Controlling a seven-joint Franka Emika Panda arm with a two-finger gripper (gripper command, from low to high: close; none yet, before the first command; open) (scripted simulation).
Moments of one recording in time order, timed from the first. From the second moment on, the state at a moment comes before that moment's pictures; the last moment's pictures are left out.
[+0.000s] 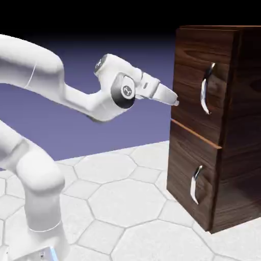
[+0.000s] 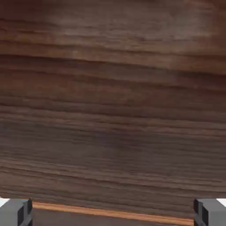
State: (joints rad) arm 0.28 -0.70 -0.32 -2.65 -0.97 3.02 1.48
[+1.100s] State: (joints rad) arm 0.69 -0.88 -0.79 -2.42 -2.40 2.99 2.59
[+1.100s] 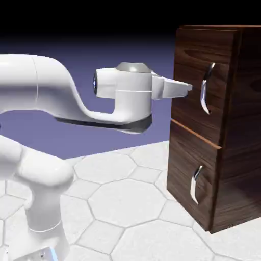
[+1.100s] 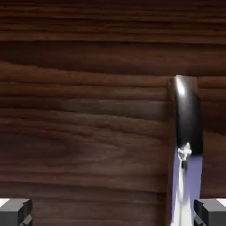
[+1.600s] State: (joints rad) arm 0.97 -0.85 -1.02 -2.24 -2.81 2.94 2.90
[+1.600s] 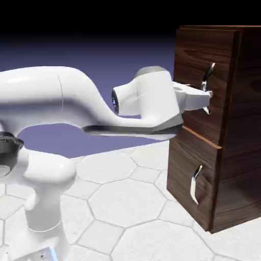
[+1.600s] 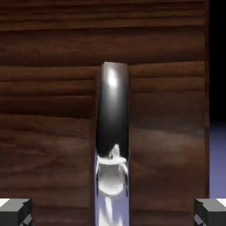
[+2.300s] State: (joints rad) arm 0.30 -0.82 -0.39 -2.58 -2.37 2.71 2.90
